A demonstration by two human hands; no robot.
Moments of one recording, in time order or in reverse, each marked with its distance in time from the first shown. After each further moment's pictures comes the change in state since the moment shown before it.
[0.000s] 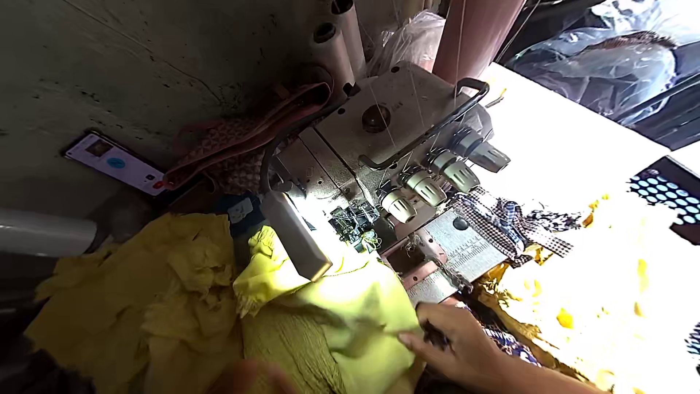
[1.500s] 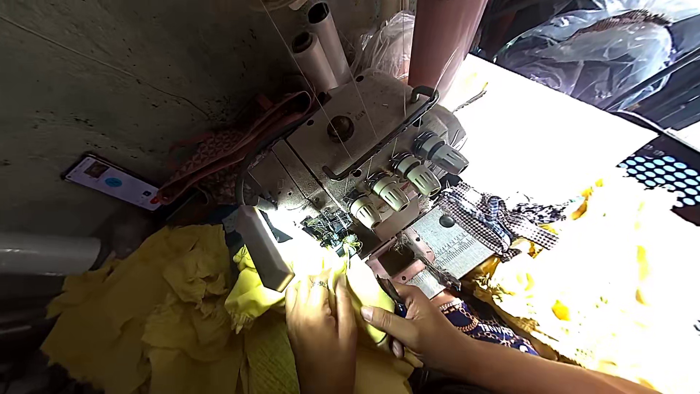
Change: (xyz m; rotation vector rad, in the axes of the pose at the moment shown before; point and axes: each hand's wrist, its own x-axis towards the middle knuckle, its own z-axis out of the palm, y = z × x) left_hand 0.040 0.056 0.089 0.244 -0.311 0.005; right_hand 0.055 -0.050 0.000 0.762 -0.053 0.600
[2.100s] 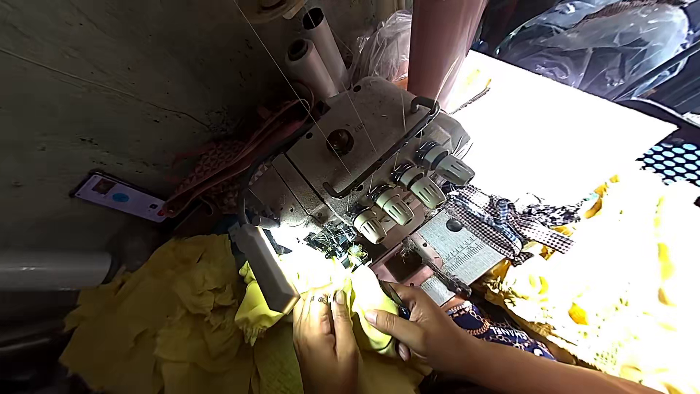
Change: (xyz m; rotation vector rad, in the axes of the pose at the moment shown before) left_hand -0.003 -0.012 -0.001 -0.241 -0.049 -0.045; right_hand 0.012 -0.002 -0.002 -0.045 -0.030 -0.037
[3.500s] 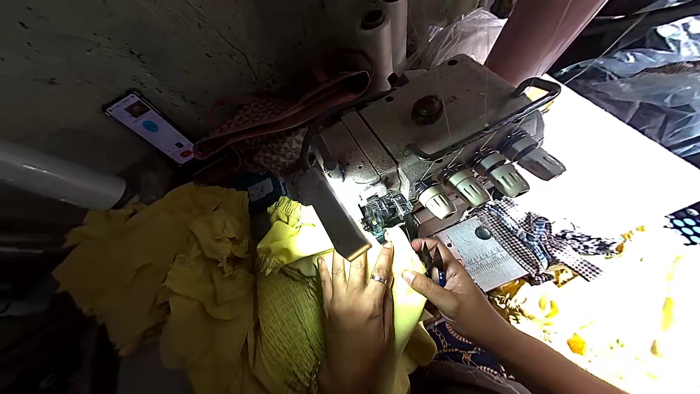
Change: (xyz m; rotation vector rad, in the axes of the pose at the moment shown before) left_hand -0.013 -0.013 0.016 0.304 -0.046 0.234; right_hand 0.014 0.008 -0.015 -0.227 0.152 -0.173
